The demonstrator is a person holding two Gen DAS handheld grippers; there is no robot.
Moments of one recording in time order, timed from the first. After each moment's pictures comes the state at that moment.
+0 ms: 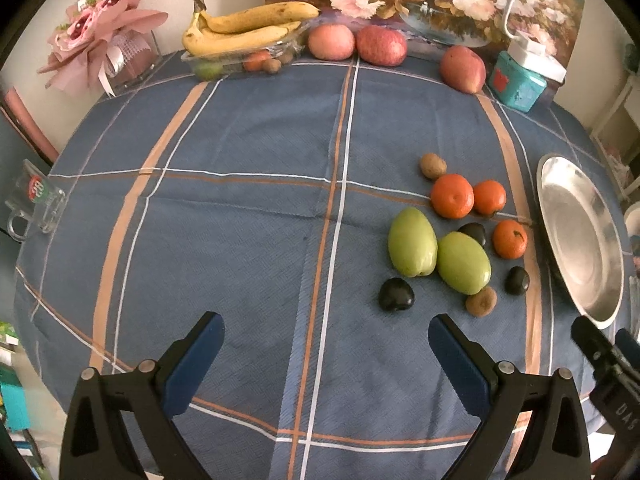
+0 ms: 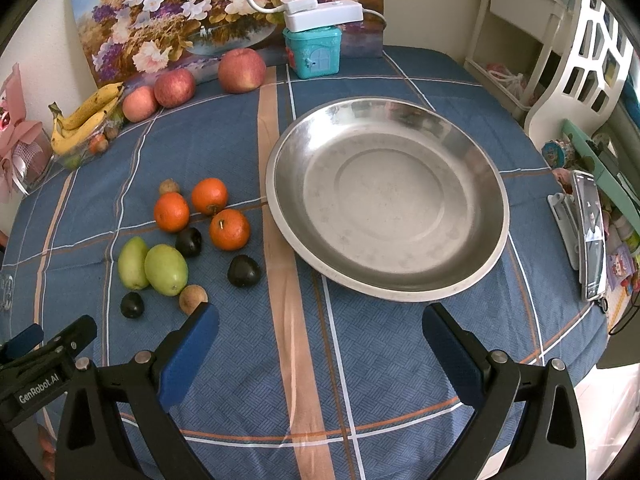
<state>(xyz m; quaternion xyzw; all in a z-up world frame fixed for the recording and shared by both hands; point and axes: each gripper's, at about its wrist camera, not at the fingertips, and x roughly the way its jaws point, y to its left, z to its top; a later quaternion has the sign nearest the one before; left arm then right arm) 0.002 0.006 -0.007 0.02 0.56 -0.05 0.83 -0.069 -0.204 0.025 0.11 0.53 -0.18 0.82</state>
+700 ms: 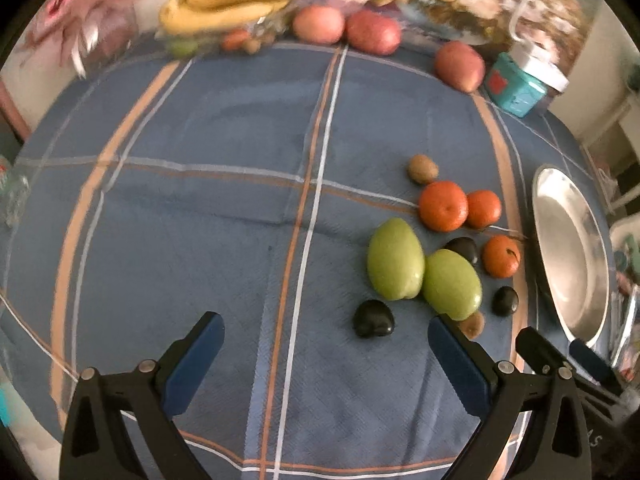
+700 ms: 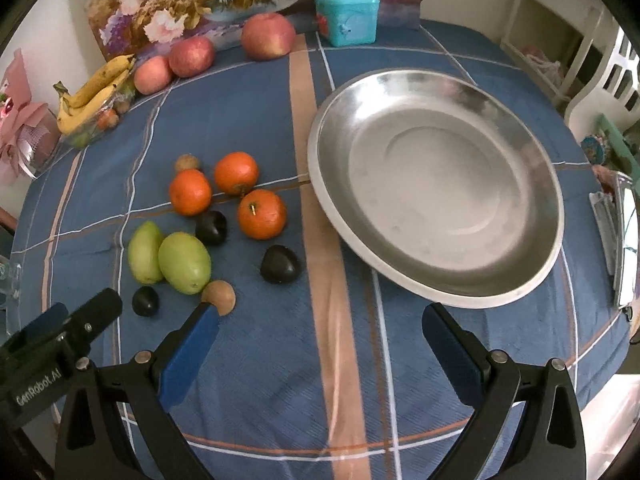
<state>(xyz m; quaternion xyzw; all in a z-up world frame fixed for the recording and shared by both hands) 0.029 -0.002 -0.026 -0.03 0.58 -0.09 0.81 -0.039 -0.191 -0.001 0.13 0.57 -0.14 0.80</state>
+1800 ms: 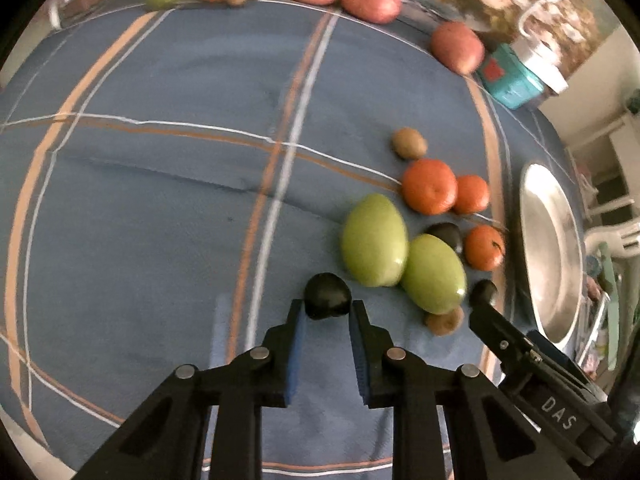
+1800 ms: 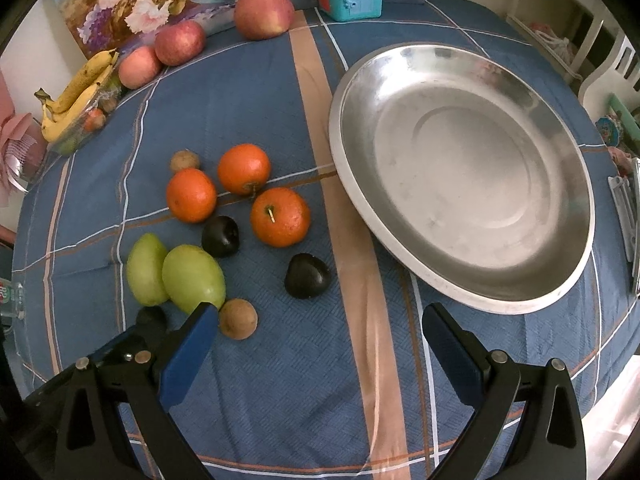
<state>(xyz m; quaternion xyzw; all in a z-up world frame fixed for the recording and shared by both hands) 0.032 -0.012 -0.030 -0.08 0.64 -0.11 0.75 -0.004 -0.179 -0.019 0.16 0.60 -0.15 0.77</state>
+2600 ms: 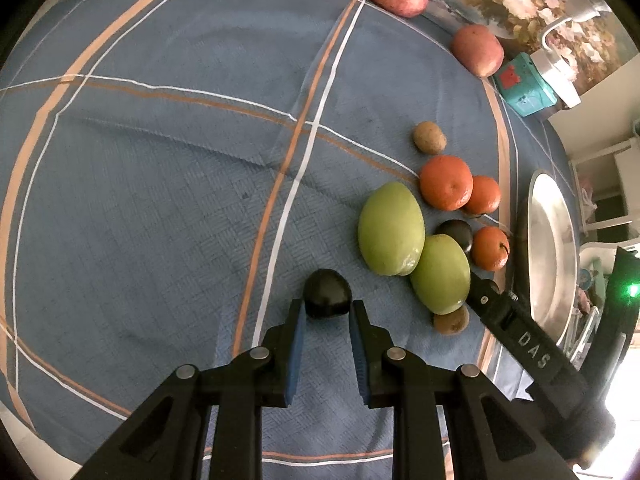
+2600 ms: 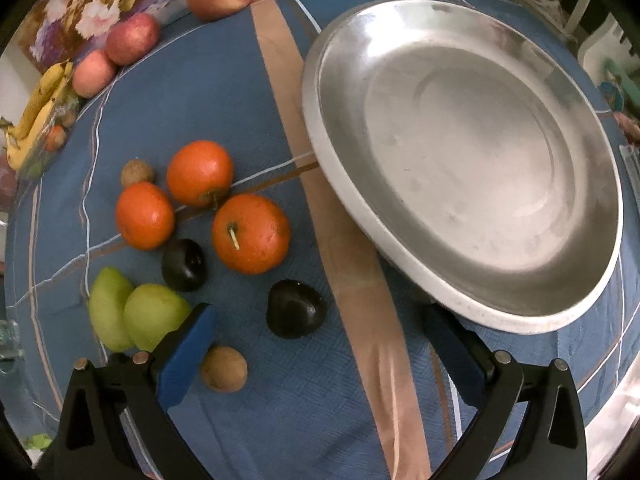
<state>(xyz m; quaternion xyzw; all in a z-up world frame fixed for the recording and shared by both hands) 0.036 0.016 -0.034 -0.12 0.66 -0.11 0.73 0.025 -0.202 -0.053 0.20 0.62 -0.19 0.74</state>
